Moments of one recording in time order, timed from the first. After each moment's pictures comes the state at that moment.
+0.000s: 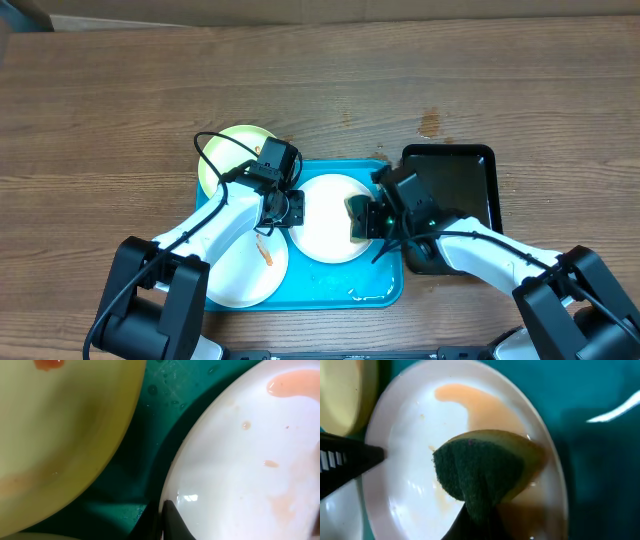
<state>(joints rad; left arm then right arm) -0.37 1.69 0.93 -0.60 0.09 -0.35 0.56 1.61 0.68 -0.04 -0.29 0.60</state>
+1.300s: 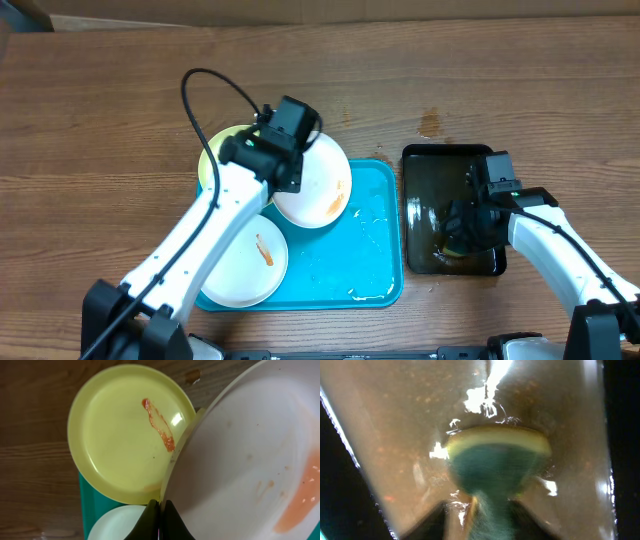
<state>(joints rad) -0.49 1.59 1.30 -0.98 -0.37 -0.34 0.12 1.44 0.75 -0.71 -0.09 0.43</state>
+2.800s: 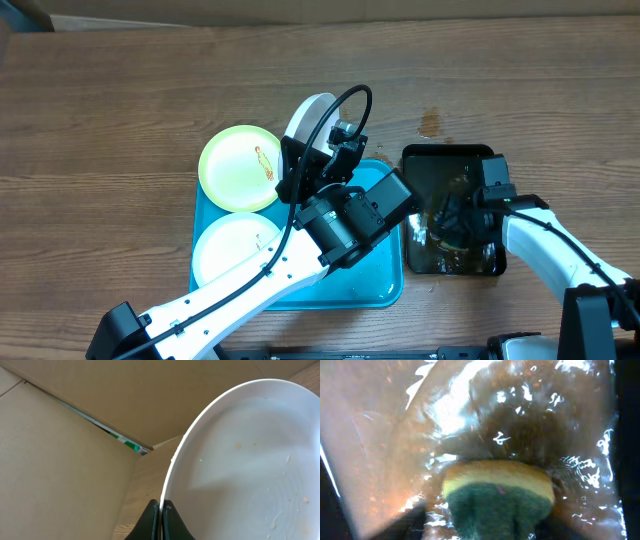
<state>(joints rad) -0.96 1.54 1.31 -0.93 -1.38 -0.34 0.12 1.50 0.68 -0.48 -0.03 0.44</state>
